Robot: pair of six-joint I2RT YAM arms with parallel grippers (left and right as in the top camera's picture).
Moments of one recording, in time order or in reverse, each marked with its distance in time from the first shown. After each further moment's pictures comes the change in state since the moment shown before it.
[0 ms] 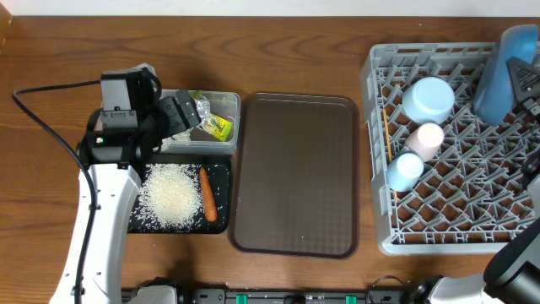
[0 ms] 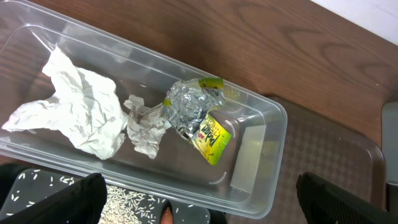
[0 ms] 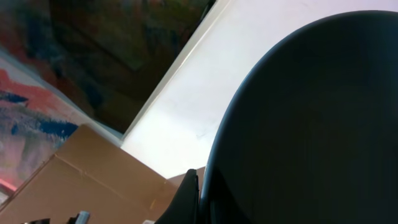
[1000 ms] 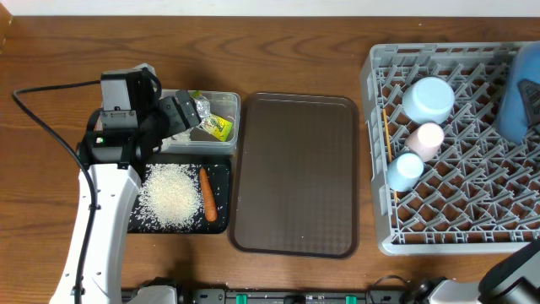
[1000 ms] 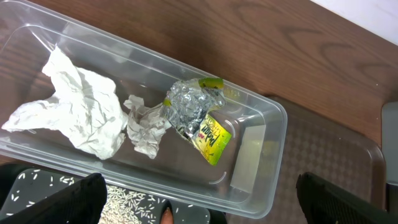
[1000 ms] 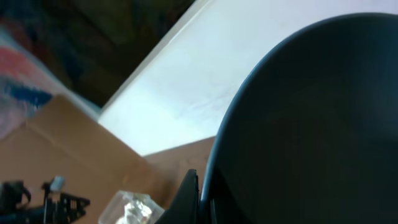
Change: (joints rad) left arm 0.000 0.000 0.000 0.000 0.000 0.000; right arm -0.127 -0.071 0.001 -0.264 -0.143 -0.301
